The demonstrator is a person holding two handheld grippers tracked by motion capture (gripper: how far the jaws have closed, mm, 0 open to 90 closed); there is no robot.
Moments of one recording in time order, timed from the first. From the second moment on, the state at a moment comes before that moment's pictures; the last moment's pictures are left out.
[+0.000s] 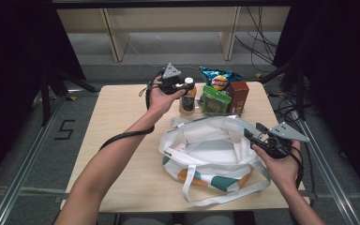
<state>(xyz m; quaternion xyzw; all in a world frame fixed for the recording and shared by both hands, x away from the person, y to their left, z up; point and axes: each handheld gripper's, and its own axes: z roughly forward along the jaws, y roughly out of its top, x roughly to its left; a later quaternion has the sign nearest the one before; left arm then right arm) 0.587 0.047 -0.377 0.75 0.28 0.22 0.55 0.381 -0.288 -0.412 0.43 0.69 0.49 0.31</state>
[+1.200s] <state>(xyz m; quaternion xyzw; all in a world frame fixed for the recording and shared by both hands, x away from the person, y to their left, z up) 0.587 0.047 -0.390 0.76 0.29 0.22 0.54 0.381 -0.287 -0.412 0.44 0.68 0.49 0.31</state>
